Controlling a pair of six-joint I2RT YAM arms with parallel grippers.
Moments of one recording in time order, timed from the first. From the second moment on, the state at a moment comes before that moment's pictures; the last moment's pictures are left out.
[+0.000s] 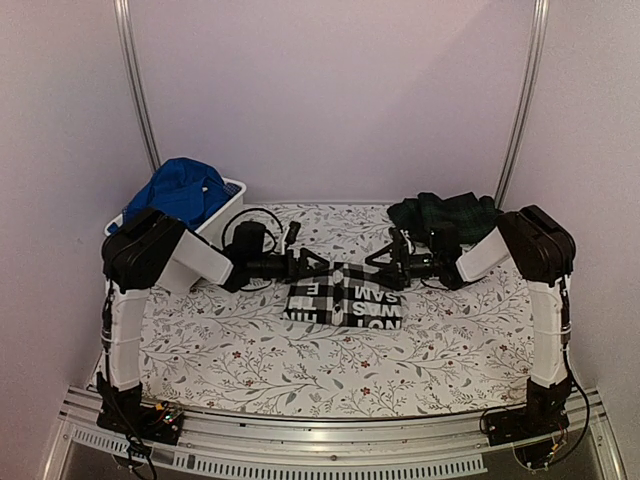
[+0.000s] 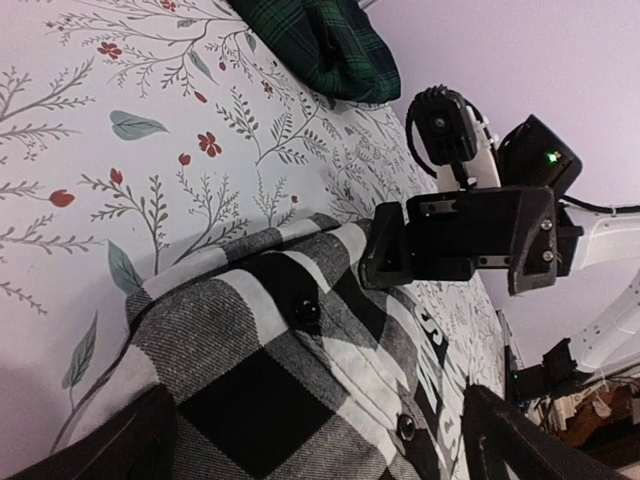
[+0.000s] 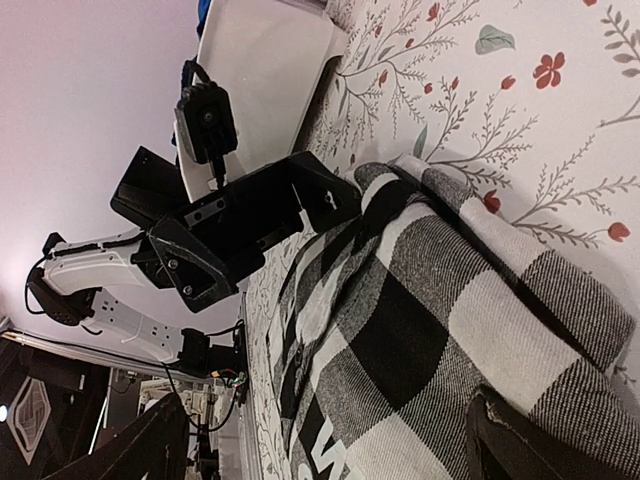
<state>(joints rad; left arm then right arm) -0.52 2.24 1.17 0.66 0.68 -0.64 0.36 2.22 1.09 0.70 -1.03 0.86</state>
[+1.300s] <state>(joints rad) -1.05 2.19 1.32 0.31 0.09 0.59 0.20 1.56 0.46 0.38 -0.80 0.79</state>
